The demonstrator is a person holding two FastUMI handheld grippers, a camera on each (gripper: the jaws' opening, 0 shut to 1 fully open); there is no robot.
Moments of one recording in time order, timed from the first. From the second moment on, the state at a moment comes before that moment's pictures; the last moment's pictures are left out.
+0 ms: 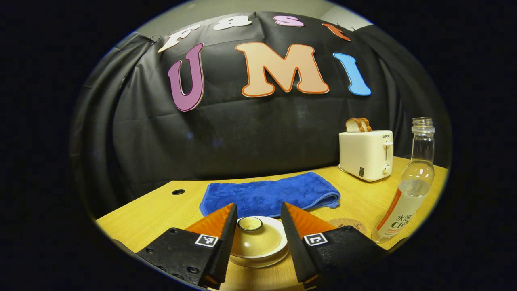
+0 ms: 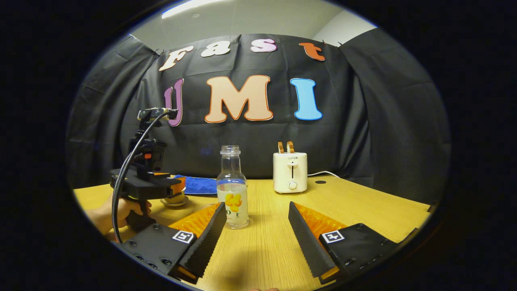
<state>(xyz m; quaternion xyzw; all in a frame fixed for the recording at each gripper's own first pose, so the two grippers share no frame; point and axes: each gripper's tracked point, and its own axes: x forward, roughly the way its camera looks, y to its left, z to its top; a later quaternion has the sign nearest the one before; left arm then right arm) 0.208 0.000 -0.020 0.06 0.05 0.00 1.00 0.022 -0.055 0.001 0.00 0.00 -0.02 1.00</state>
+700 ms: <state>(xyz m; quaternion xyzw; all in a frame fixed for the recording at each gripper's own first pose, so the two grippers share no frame) 0.205 0.009 -0.019 0.07 0.05 0.02 1.00 0.023 -0.055 0.002 0.00 0.00 -0.02 1.00</state>
